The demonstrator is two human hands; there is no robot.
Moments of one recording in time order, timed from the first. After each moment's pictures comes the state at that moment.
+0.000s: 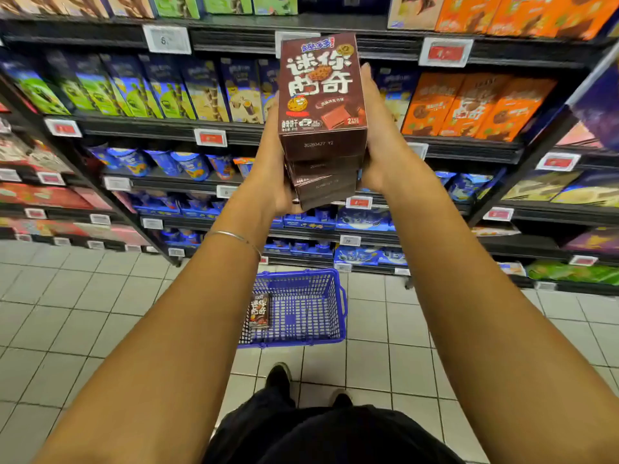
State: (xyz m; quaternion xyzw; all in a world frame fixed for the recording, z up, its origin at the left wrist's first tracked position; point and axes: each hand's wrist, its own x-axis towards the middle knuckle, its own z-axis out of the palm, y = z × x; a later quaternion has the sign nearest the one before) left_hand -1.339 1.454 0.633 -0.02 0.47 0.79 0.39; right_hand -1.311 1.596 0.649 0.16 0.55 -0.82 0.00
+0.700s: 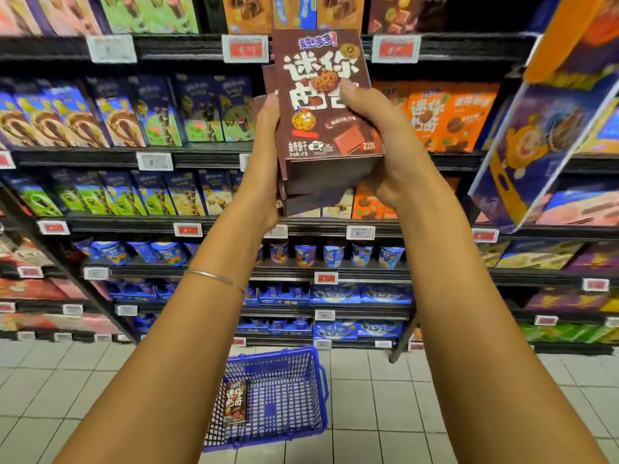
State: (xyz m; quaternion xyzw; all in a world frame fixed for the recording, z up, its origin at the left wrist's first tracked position) left_hand -1.311 1.520 0.768 0.18 0.52 0.81 0.22; right_hand -1.225 1.646 0.807 -0.03 0.58 -0.80 -0.18
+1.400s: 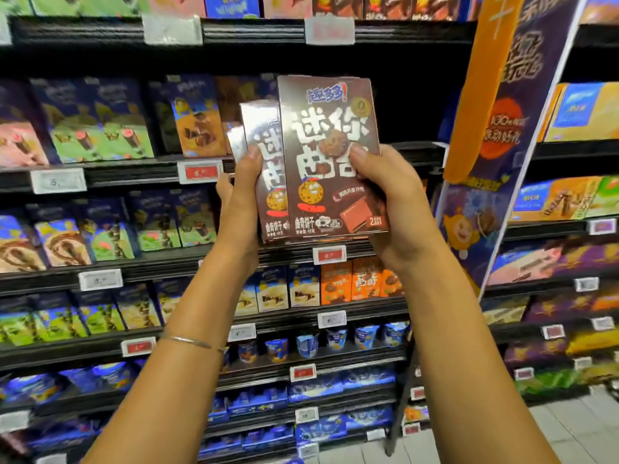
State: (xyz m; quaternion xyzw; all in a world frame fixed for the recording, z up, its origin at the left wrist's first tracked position) left_hand -1.354 1.567 0.852 0.26 0.52 0.81 0.13; right_hand -1.220 1.684 0.874 -0.03 0.56 -0.75 -0.35
